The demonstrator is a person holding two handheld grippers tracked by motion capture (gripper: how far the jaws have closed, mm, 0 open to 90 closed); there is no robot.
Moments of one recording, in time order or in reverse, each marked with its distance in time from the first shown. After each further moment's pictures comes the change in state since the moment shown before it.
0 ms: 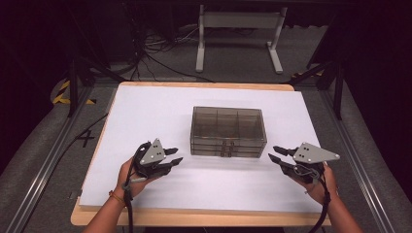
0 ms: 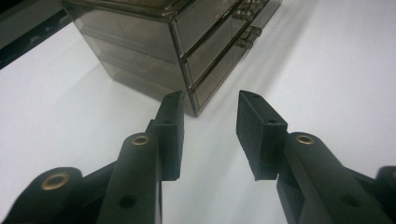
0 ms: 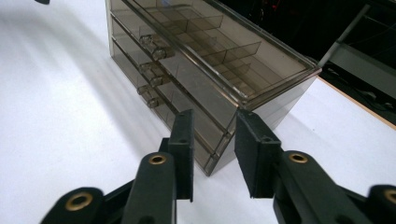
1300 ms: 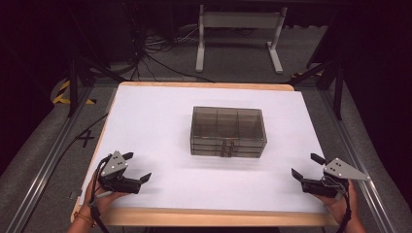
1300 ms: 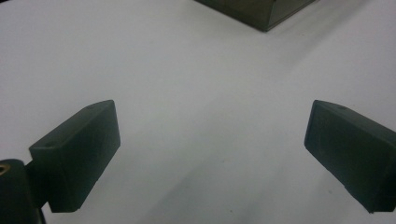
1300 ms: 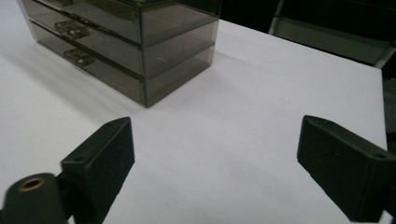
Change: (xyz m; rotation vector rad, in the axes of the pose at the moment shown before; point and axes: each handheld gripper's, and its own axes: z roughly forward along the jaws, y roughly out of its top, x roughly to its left) left arm 0.018 -0.094 -0.051 -0.020 0.141 -0.246; right arm -0.020 -0.088 -0.035 -0.054 -0.194 0.243
